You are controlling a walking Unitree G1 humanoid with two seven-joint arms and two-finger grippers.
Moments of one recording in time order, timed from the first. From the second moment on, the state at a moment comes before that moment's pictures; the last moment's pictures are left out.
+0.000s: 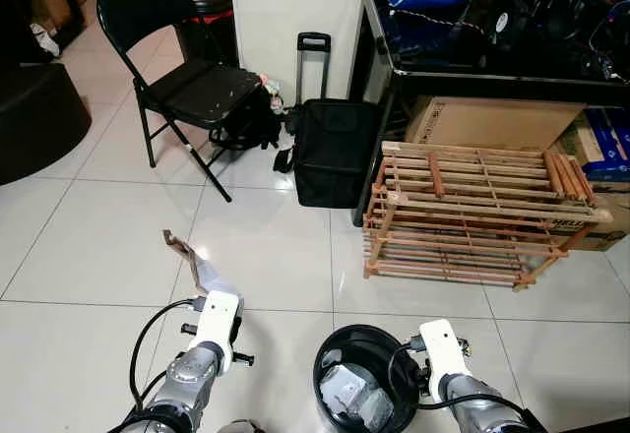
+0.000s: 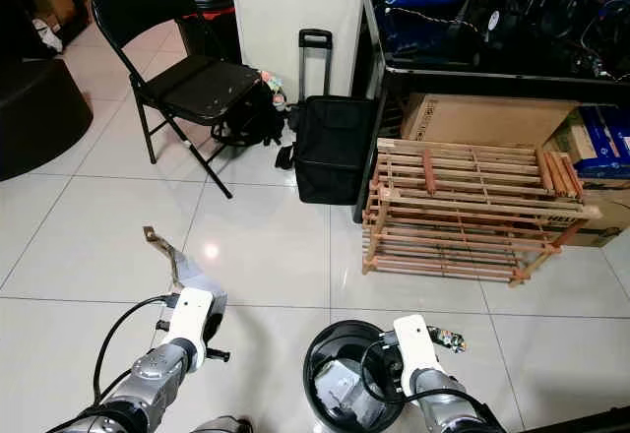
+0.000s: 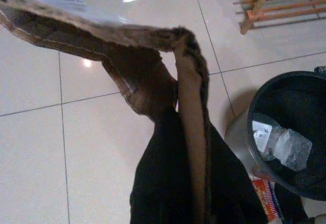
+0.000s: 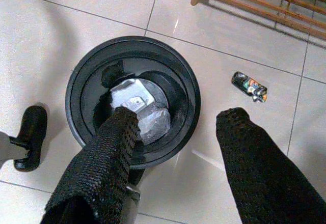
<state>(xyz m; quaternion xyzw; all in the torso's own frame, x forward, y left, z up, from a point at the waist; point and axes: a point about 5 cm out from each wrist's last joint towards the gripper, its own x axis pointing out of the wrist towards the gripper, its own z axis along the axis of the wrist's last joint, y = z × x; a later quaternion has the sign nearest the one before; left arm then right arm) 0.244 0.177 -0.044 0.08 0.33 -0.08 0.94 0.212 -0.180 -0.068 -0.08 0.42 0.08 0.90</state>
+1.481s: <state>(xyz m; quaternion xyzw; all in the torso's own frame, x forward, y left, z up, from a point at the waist) 0.245 0.177 -0.044 0.08 0.33 -0.07 0.94 0.212 -0.179 -0.068 -0.07 0.41 0.08 0.90</state>
